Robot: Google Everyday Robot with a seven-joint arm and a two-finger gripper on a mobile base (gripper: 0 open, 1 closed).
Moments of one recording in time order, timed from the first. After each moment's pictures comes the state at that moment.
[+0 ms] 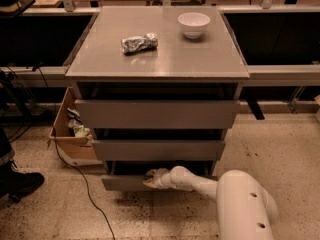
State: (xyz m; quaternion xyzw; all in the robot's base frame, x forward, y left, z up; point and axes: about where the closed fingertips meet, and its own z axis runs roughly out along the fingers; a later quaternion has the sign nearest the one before) arm 0.689 0.054 0.192 -0.54 0.73 0.17 0.38
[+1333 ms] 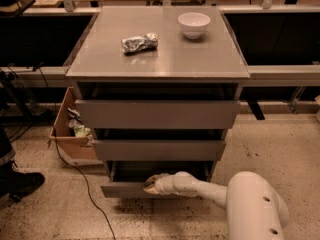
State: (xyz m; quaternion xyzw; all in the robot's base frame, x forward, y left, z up) arm 0.661 0.041 0.201 -0.54 0.73 0.17 0.38
